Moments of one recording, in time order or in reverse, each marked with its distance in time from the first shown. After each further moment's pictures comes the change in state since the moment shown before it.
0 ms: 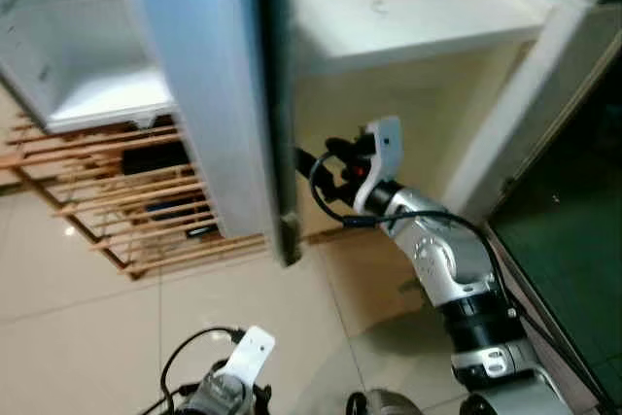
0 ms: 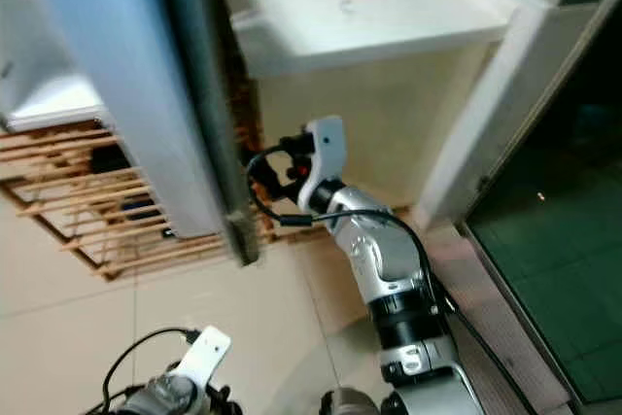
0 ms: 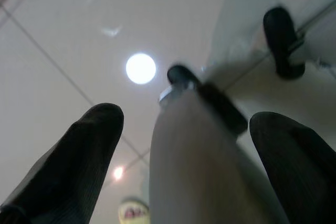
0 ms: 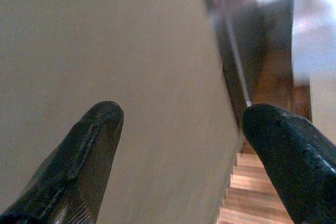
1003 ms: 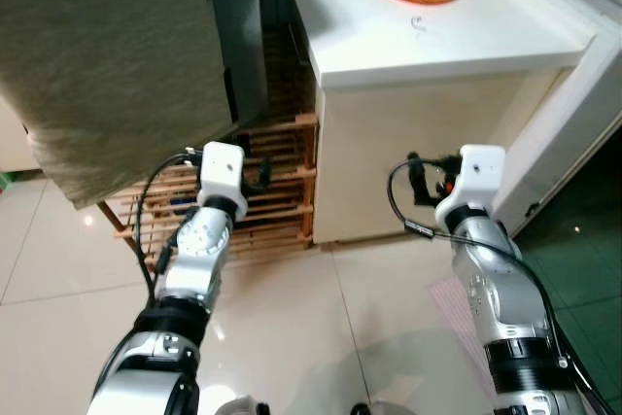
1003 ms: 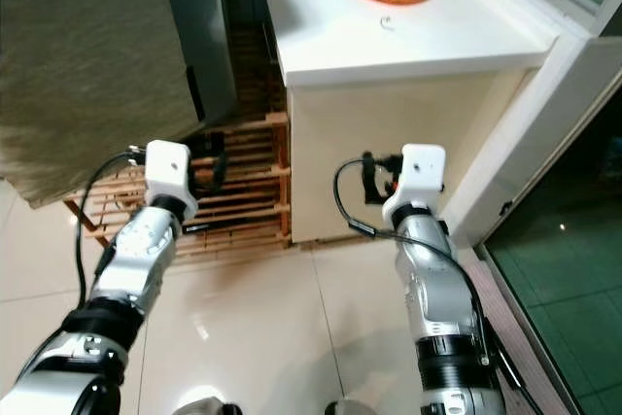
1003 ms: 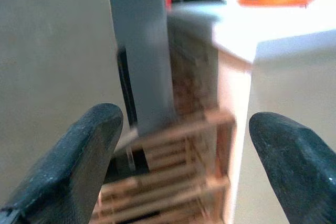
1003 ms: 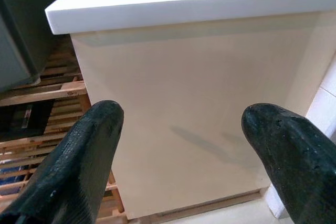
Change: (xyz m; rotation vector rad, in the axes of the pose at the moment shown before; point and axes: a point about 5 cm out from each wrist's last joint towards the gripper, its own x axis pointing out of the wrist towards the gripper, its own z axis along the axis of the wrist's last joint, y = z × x) left arm -0.141 0.116 0.209 -0.225 -1.249 0.372; right arm -0.105 -0.090 -0.040 -0.313 0.073 -0.727
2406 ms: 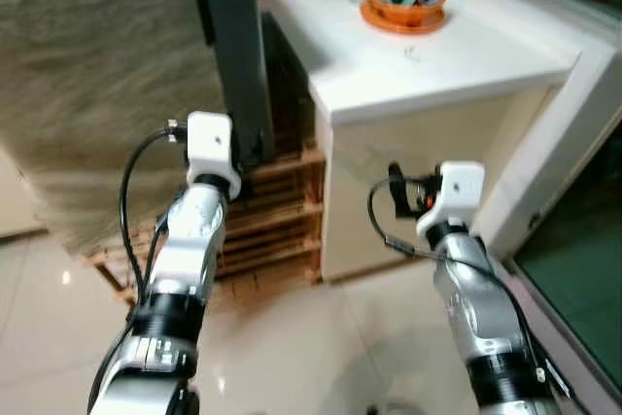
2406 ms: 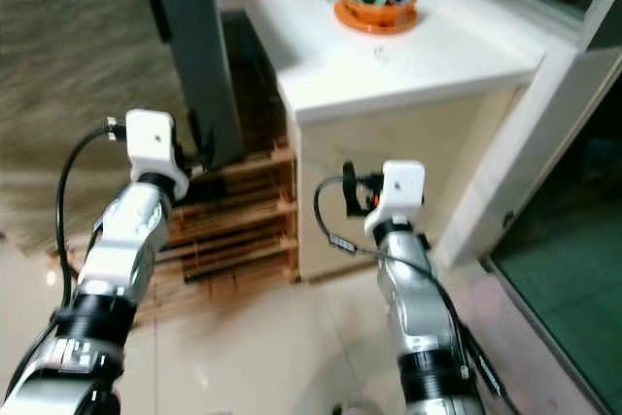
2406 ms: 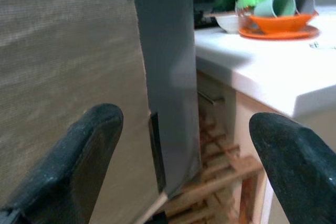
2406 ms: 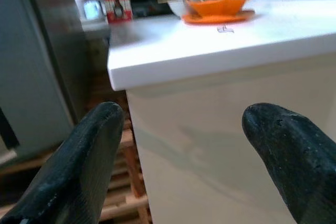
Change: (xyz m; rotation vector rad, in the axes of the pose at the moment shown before) left arm 0.002 -0.008 0.020 -0.040 0.043 0.025; right arm 0.006 0.021 0.005 0.012 -0.096 0.098
